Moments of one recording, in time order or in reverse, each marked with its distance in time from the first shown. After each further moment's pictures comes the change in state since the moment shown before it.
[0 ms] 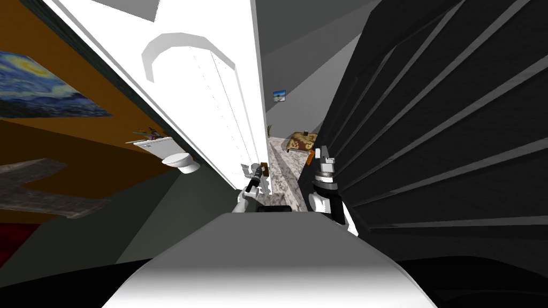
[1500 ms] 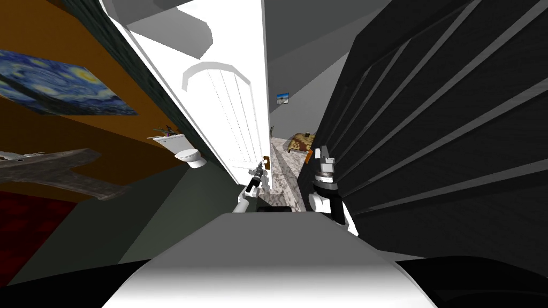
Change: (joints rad) arm 0.011 -0.005 -0.015 -0.034 0.028 0.011 -0.015
